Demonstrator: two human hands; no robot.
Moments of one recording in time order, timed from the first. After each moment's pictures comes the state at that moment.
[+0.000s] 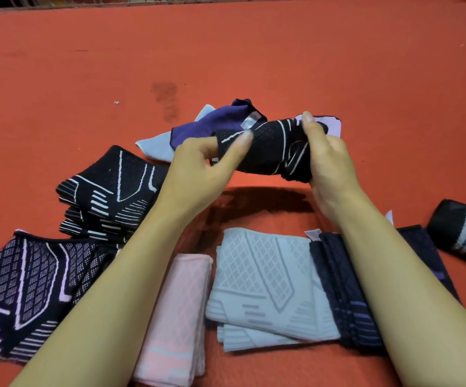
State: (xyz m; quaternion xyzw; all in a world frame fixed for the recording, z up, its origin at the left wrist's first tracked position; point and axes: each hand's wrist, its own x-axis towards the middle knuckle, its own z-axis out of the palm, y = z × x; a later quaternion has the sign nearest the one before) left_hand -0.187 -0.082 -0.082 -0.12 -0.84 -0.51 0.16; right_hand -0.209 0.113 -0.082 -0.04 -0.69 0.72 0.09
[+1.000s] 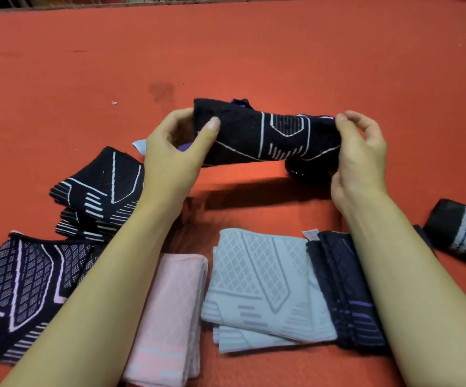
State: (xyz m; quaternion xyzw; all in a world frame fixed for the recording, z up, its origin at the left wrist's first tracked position) left_hand -0.186 -0.090 -0.073 -0.07 -0.74 -0.62 0.25; right_hand -0.223 0.144 -0.086 -0.11 -0.55 0.79 0.24
